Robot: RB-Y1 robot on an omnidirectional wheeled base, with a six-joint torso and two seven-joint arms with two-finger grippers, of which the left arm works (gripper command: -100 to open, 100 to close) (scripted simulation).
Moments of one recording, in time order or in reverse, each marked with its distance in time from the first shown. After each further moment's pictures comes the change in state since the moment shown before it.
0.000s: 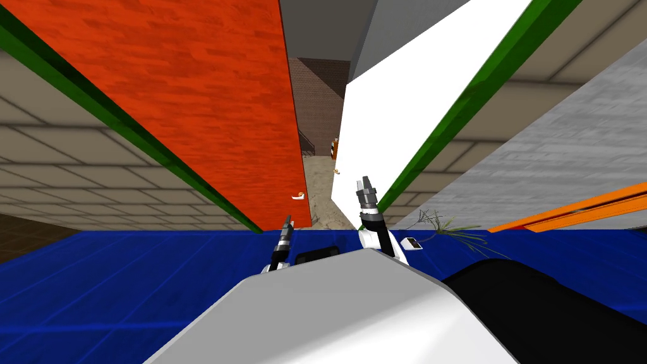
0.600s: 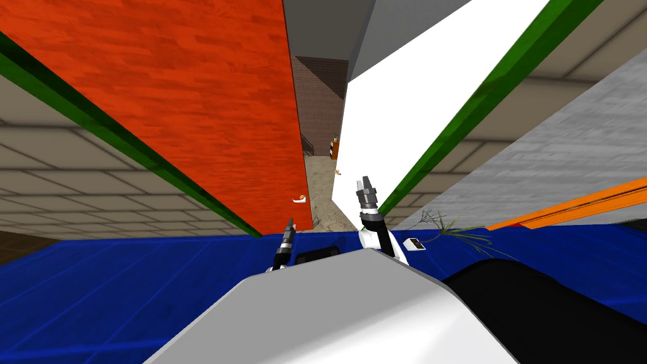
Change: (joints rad) arm -0.024 -0.009 -0.014 0.113 -0.001 -0.028 -0.004
